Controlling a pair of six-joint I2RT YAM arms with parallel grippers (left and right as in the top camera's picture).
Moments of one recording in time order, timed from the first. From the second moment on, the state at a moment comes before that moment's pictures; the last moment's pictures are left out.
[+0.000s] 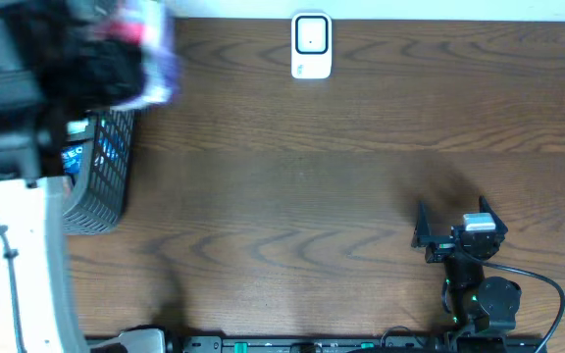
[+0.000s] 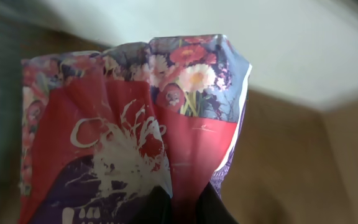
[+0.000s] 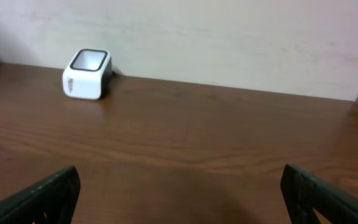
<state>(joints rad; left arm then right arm) 0.07 1.44 1.83 -1.05 0.46 -0.30 -0.01 0.01 0.01 -0.07 -0.05 -0.07</state>
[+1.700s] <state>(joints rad) 0.31 1.52 1.96 -1.03 0.07 -0.27 -0.01 0.01 0.01 -0.07 -0.05 -0.07</state>
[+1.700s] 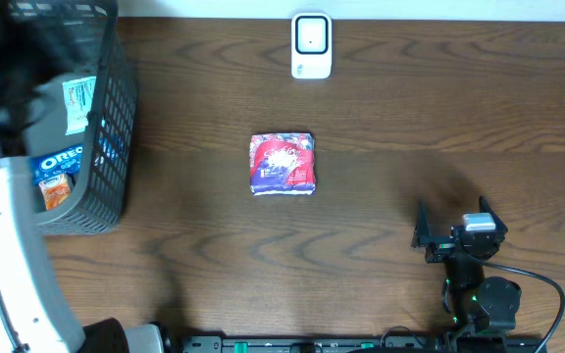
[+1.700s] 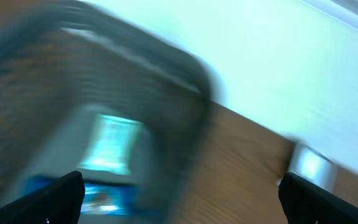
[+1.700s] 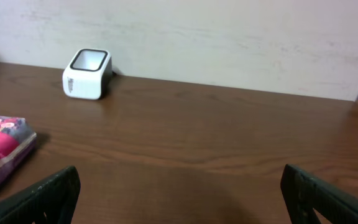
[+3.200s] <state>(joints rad) 0.53 2.07 1.89 -1.39 -0.11 -0.31 -0.01 0.01 0.01 -0.07 -0.05 -0.07</state>
